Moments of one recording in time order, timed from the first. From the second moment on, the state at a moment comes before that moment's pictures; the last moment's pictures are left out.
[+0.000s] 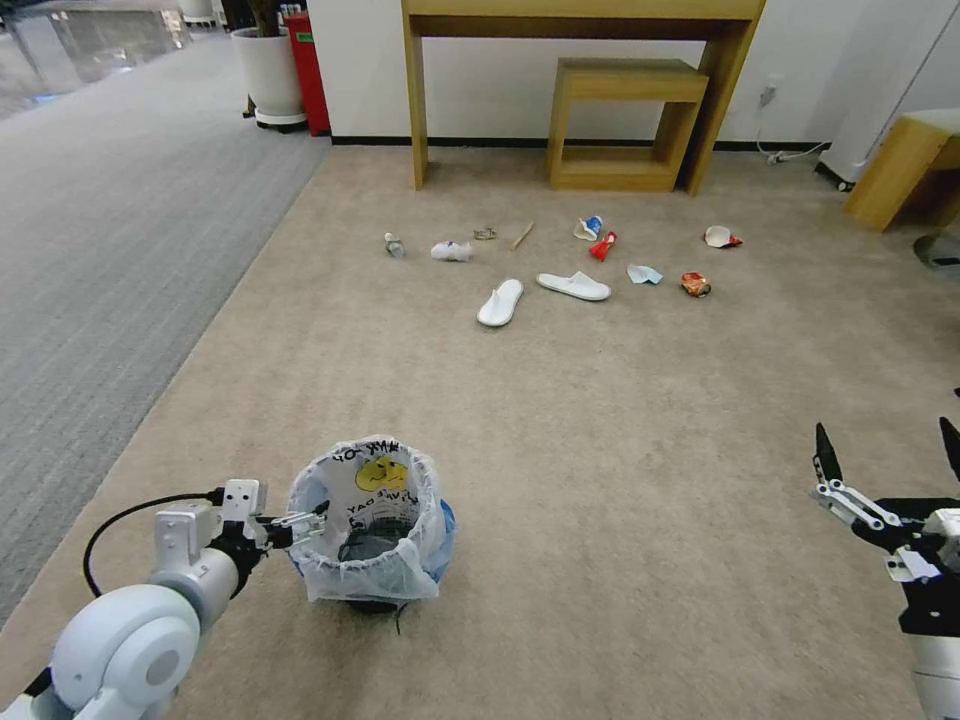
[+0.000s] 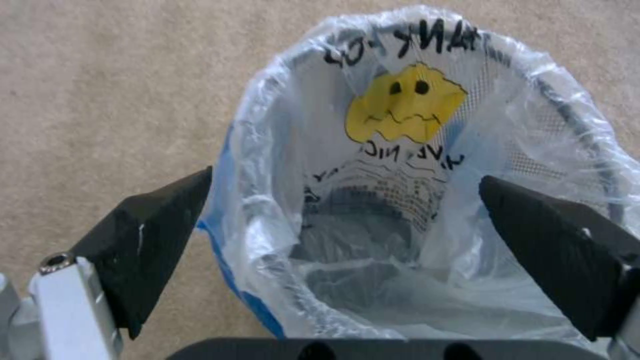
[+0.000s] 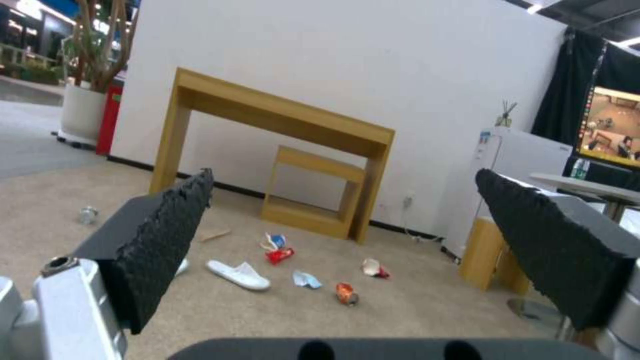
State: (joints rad) left arm 1.52 -0.79 -0.55 -2.21 -1.03 0.60 -0.41; right arm -1.84 1.32 1.02 2.28 0.27 0.34 -0.05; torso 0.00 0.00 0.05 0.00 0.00
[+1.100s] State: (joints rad) left arm 1.40 -0.84 -0.49 -2.06 -0.99 0.64 -0.42; right arm -1.83 1.34 0.98 2.25 0.23 0.36 -0.07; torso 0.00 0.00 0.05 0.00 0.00
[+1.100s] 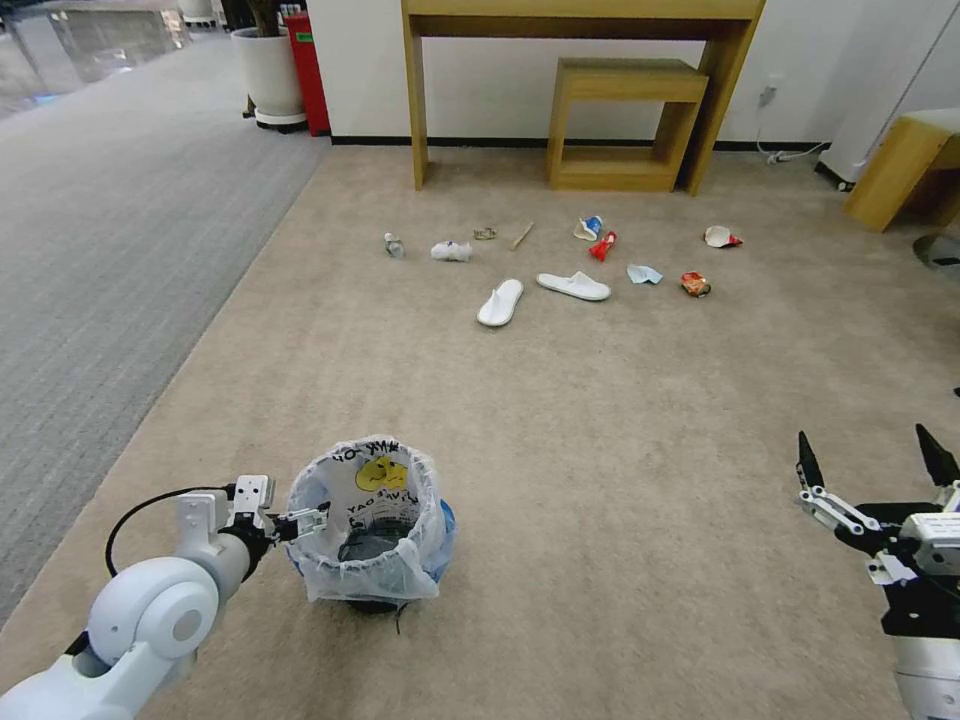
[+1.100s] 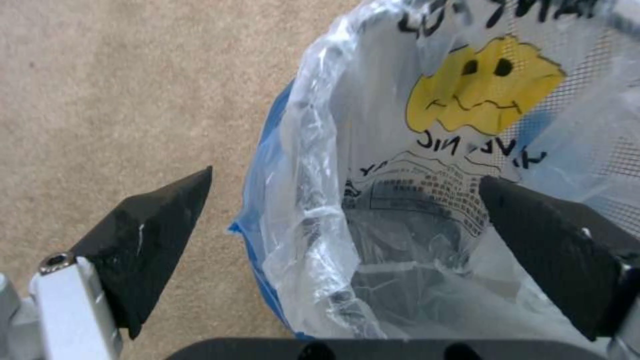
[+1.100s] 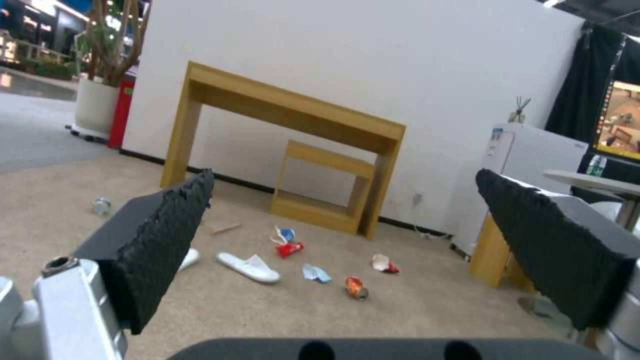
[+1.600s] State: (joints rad) left arm 1.35 -0.90 -0.45 -1.99 -0.98 0.64 -0.42; right arm -1.83 1.33 0.99 2.25 0.23 0.36 -0.08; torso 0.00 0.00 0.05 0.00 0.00
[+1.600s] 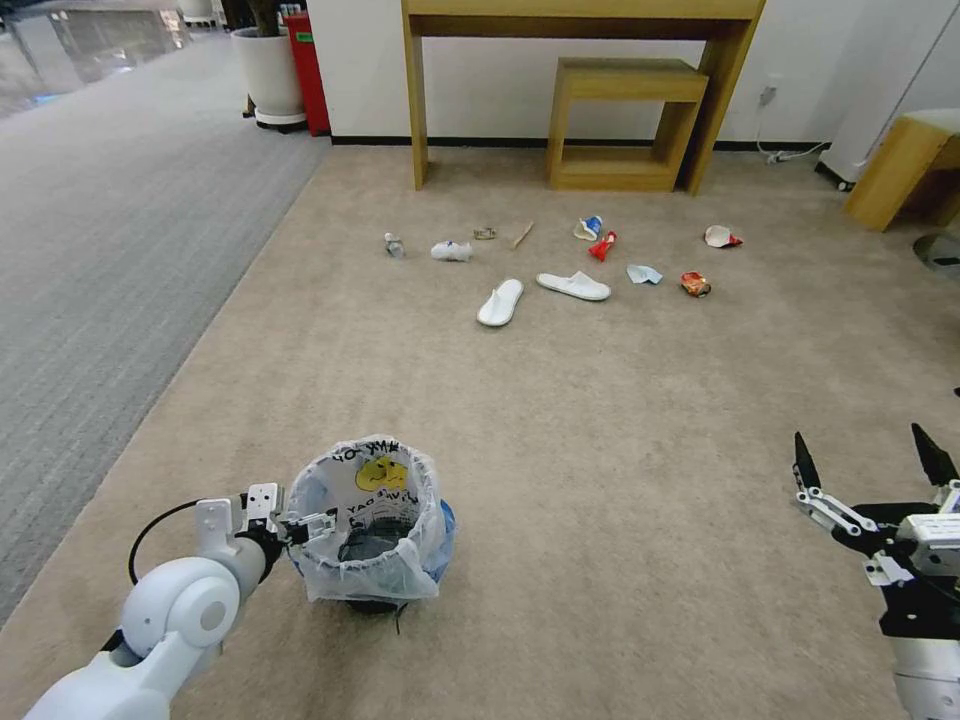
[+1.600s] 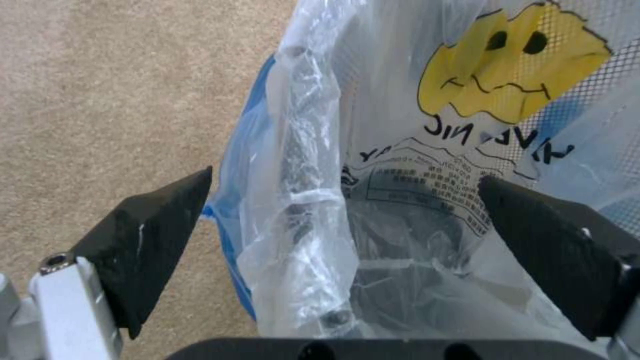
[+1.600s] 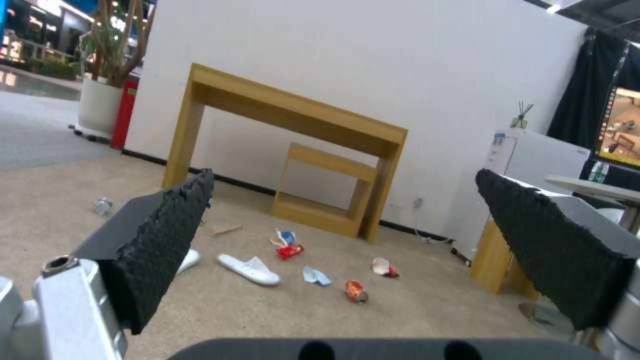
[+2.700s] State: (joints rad) left arm 1.30 -0.95 -0.41 -1.90 -0.96 0.63 -0.44; right arm -1.83 1.30 0.99 2.22 0.24 0.37 -0.08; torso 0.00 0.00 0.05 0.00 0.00
